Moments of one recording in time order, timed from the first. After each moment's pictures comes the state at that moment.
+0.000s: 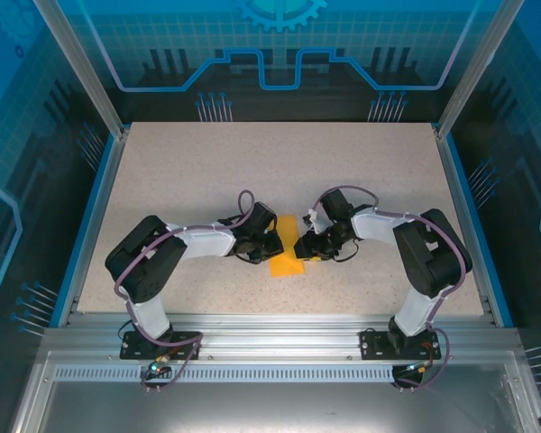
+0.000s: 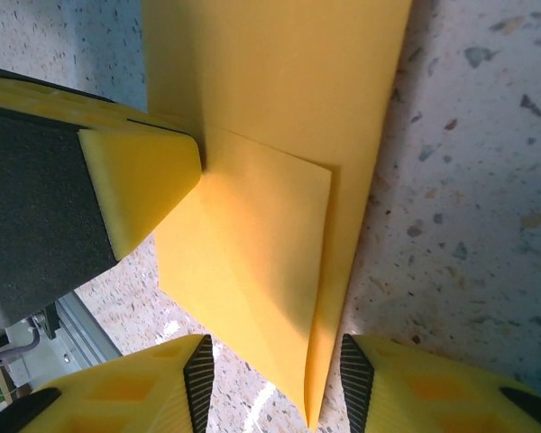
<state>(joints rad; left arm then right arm) -0.68 1.78 0.90 -0.15 0.22 -1.03 0.44 1.75 0.89 -0.45 -0.67 0.33</state>
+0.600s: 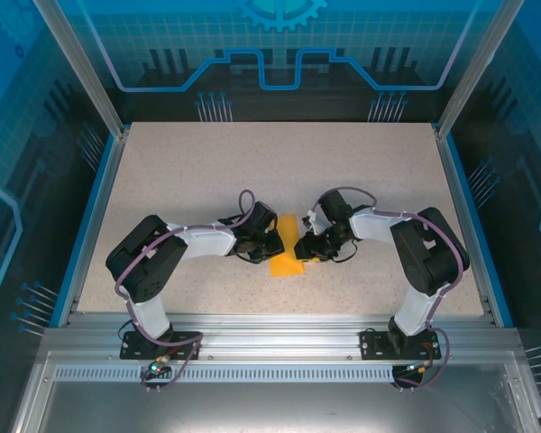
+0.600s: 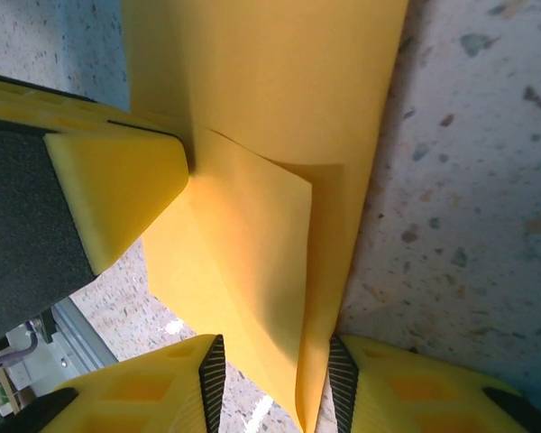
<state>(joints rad) -0.68 1.79 0.91 -0.14 0.23 -1.03 0.45 1.77 0.89 -0.44 -0.67 0.35</state>
